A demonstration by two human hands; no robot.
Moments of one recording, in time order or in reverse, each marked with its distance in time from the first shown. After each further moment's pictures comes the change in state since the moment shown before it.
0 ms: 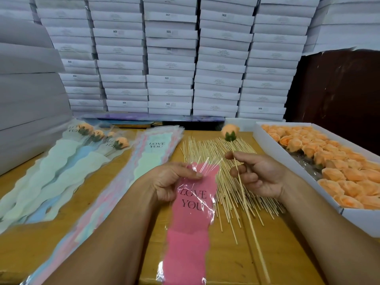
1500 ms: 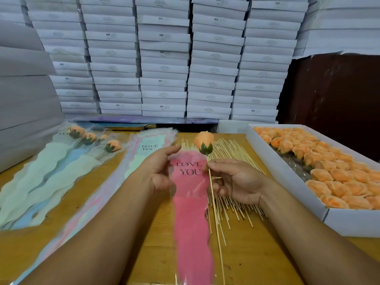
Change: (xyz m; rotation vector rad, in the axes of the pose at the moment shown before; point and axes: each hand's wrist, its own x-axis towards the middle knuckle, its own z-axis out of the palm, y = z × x) left_hand 0.004 0.028 0.019 -0.349 0.194 -0.033; right_hand -0.003 0.015 0.030 -0.211 -0.092 -0.128
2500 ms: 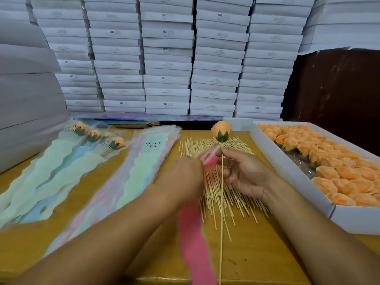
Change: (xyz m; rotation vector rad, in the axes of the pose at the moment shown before) left_hand -0.039 -0.040 0.036 2.028 0.398 0.677; right_hand 0.009 0.001 -0.004 0.092 0.261 -0.091
